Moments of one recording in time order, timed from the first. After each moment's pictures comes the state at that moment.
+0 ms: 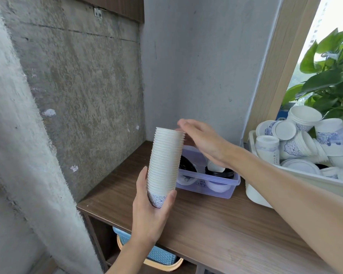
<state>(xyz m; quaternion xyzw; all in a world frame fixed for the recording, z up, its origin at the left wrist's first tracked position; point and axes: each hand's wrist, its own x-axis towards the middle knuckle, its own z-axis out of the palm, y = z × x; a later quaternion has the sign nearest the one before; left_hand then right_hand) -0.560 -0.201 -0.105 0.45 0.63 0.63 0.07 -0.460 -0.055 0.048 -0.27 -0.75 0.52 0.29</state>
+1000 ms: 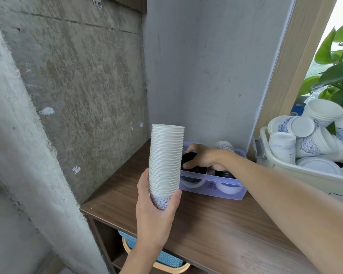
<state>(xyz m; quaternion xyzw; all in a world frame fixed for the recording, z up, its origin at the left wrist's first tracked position) -0.559 -0.200 -0.103 0.42 0.63 0.65 0.07 -0.485 -0.002 -0.014 -0.45 -0.79 0.41 0.03</state>
